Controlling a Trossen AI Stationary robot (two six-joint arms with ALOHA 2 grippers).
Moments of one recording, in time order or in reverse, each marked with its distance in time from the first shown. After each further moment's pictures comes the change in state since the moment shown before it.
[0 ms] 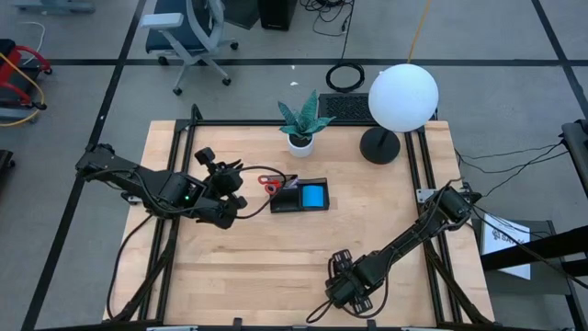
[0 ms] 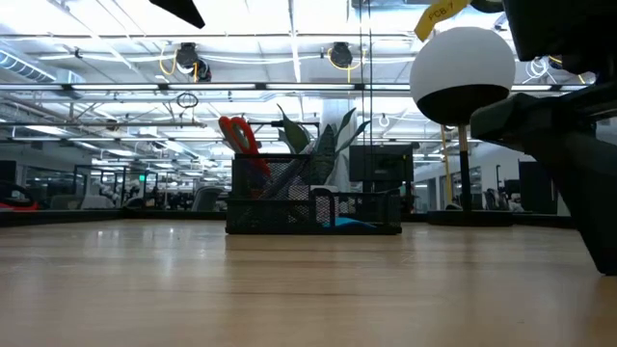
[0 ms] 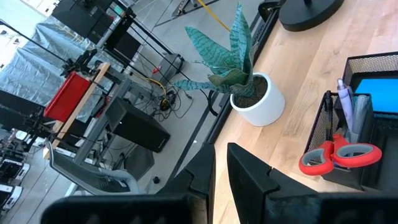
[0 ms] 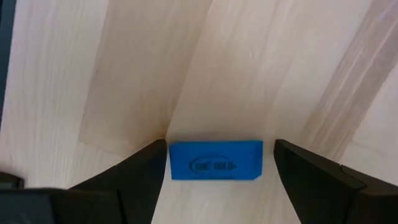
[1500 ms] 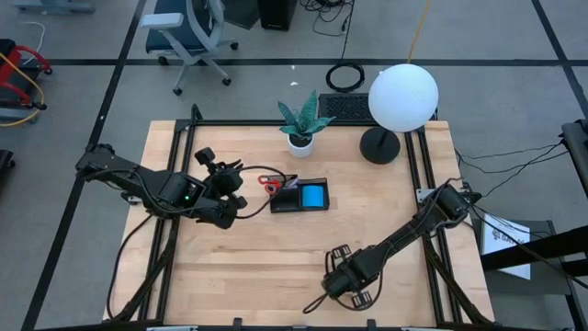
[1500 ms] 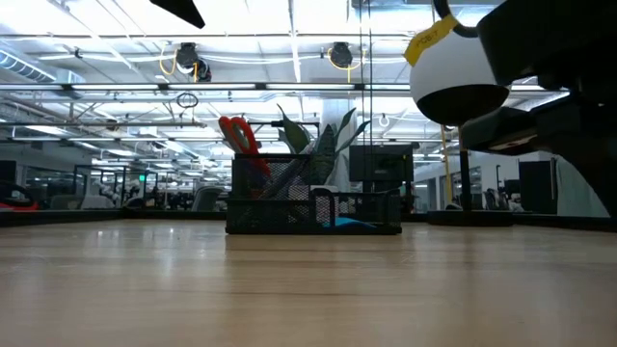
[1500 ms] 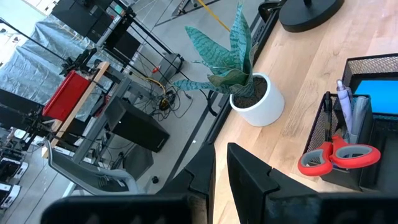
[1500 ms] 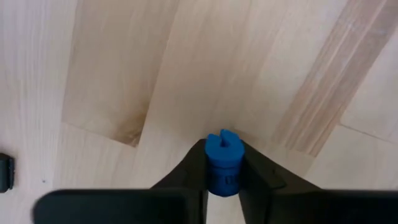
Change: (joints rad) left arm 0.000 0.000 0.000 0.001 0.000 -0.008; right arm -0.043 -0.001 -0.002 -0.004 -0.083 -0.027
